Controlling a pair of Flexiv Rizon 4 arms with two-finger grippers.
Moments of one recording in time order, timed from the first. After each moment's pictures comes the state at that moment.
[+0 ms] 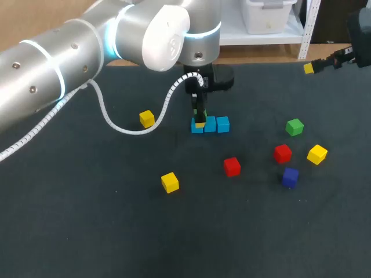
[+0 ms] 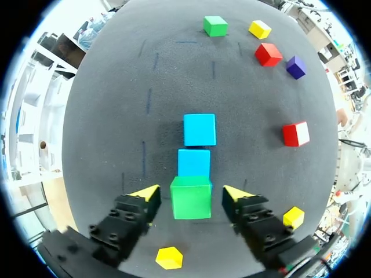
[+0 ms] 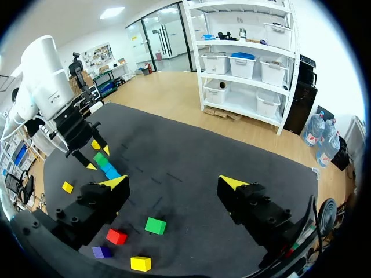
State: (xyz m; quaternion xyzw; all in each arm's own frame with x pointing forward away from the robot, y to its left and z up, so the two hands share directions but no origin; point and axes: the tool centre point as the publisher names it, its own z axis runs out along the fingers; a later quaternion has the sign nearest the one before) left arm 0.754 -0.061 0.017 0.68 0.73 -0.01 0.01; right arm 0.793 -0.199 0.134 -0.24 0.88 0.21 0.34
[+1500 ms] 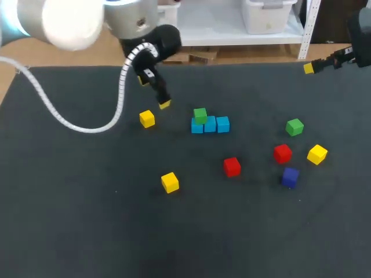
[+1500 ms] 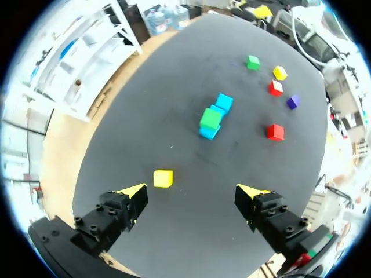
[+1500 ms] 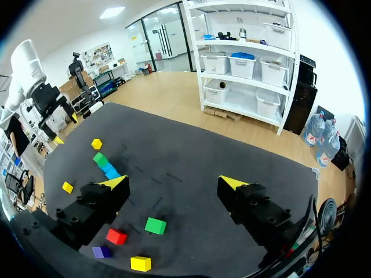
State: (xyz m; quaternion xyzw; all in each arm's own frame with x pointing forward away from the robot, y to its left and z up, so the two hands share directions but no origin) left arm 0.722 0.043 0.128 0.48 0.87 -0.01 0.08; right arm 0.793 -0.199 0.134 -0.24 0.88 0.21 0.34
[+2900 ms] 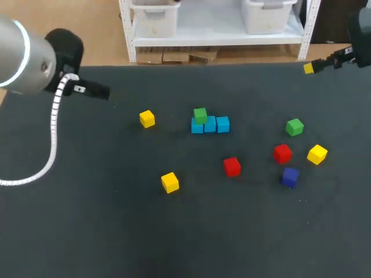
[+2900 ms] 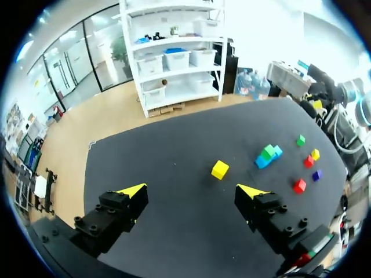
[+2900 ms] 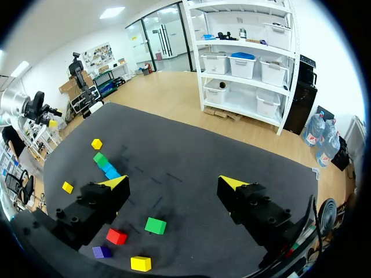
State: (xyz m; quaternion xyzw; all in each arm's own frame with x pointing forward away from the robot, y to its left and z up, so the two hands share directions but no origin) left arm 0.702 0.172 0.154 0.17 0.93 -0.05 0.33; right arm 0.793 -0.199 0.134 -0.24 0.88 0.21 0.34
